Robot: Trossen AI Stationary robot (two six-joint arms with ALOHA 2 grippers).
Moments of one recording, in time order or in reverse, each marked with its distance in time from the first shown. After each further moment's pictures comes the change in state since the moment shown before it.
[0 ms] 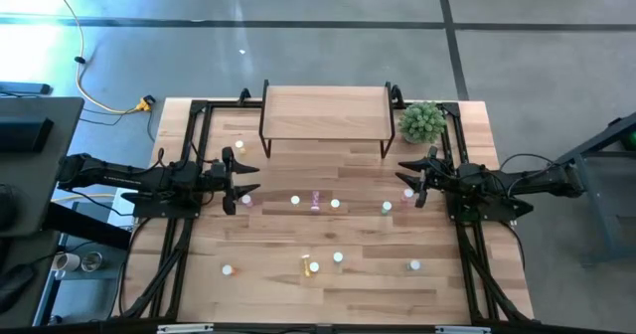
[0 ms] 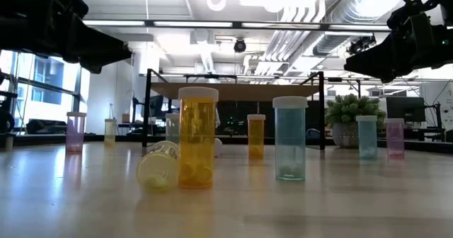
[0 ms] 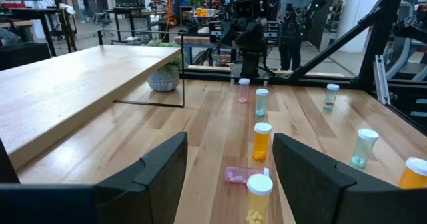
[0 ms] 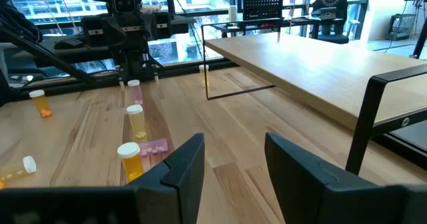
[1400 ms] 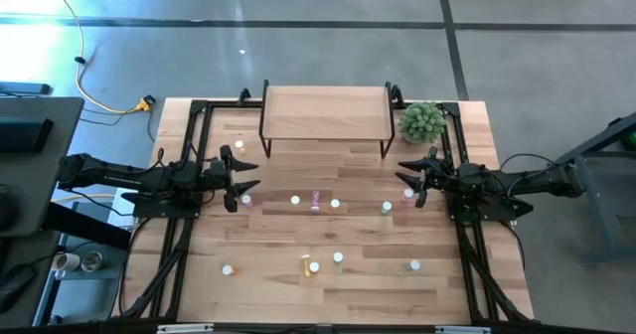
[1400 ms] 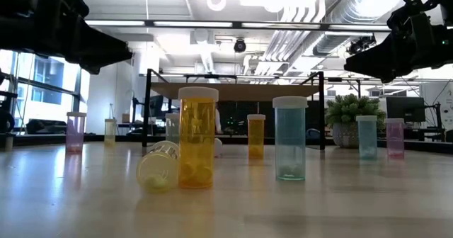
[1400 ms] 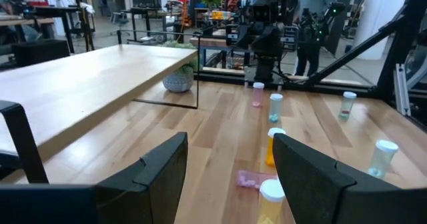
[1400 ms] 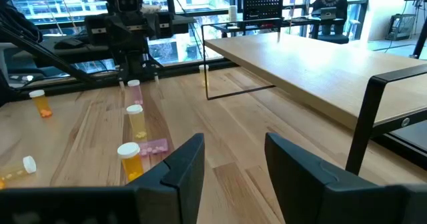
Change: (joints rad) left arm 0.000 0.000 0.000 0.008 -0.060 -0.027; right arm 0.000 0.000 0.000 0.000 0.000 0.000
